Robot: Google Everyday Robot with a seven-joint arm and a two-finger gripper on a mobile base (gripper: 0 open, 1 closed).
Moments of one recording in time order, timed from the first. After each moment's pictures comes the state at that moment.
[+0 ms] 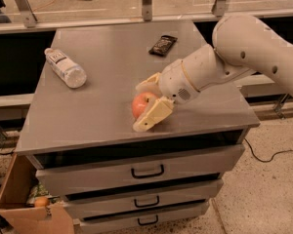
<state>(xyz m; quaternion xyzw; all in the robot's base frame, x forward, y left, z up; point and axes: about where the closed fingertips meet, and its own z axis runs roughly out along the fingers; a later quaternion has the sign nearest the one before) 0.518 0.007 0.853 -0.64 0.64 0.27 0.32</state>
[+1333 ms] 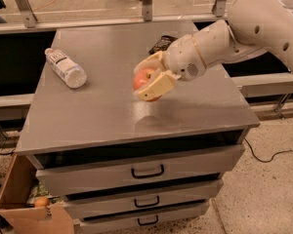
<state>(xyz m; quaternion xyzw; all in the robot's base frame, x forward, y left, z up) 0.545 0.004 0.908 -0.64 0.60 0.31 0.37</state>
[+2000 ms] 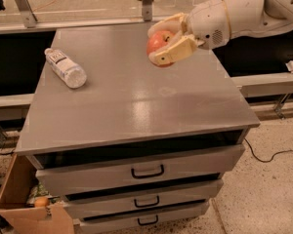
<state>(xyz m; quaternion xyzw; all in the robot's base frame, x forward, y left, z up) 0.577 -0.032 0.990 -0.62 0.55 0.32 0.46</state>
